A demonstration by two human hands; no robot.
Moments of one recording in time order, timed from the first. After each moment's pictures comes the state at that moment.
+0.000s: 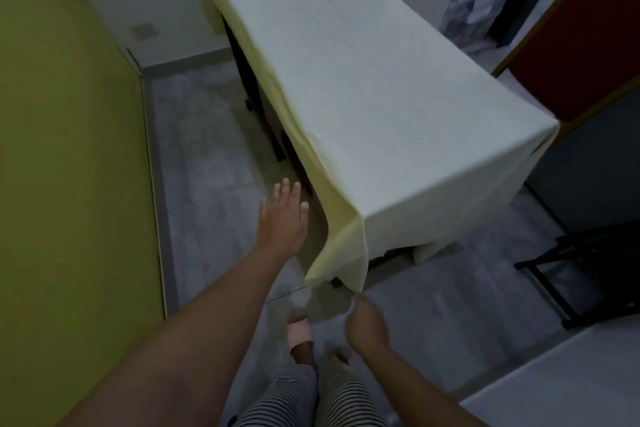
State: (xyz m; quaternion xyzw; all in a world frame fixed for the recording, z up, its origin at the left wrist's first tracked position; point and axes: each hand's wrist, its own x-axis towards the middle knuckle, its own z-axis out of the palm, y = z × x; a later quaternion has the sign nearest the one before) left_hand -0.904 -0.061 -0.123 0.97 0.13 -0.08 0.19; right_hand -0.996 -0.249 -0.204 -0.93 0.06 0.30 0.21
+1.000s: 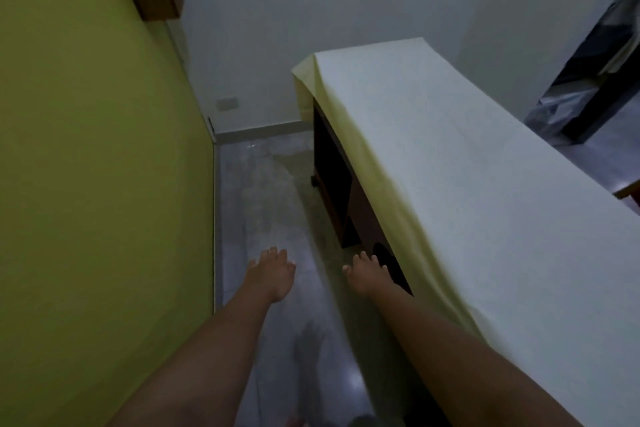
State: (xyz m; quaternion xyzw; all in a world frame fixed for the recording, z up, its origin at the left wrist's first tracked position) left_hand -0.773 0.310 -0.113 0.94 0.20 -0.25 0.15; right_hand -0.683 0.119 -0.134 -0.92 -0.17 0.35 0.10
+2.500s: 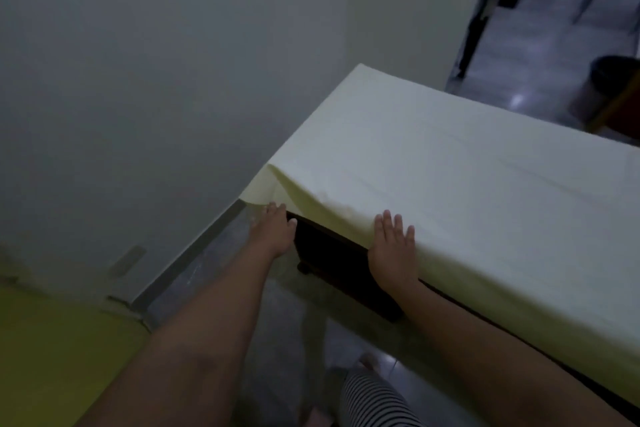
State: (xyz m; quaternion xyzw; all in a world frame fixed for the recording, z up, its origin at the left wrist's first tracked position) left_hand -0.145 0.629 -0.091 0.97 -0.09 -0.22 0.10; right_hand -0.263 0.418 -0.133 -0.98 0.14 0.07 0.09
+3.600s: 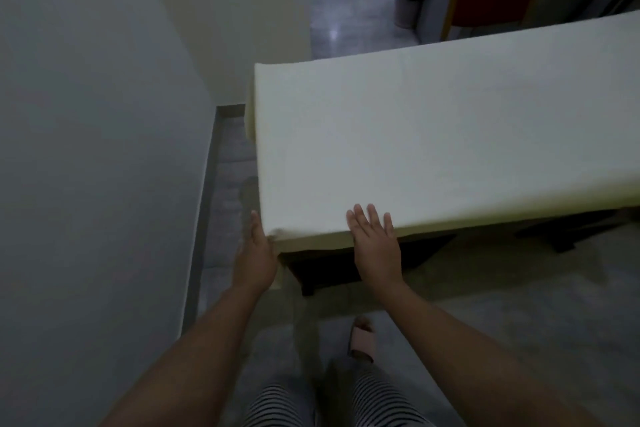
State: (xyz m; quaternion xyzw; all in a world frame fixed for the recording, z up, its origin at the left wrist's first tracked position) left_hand 0.056 0.679 -0.137 0.90 -0.35 -0.22 0.17; right_hand -0.129 0.550 -0.148 -0.91 0.38 -0.11 0.07
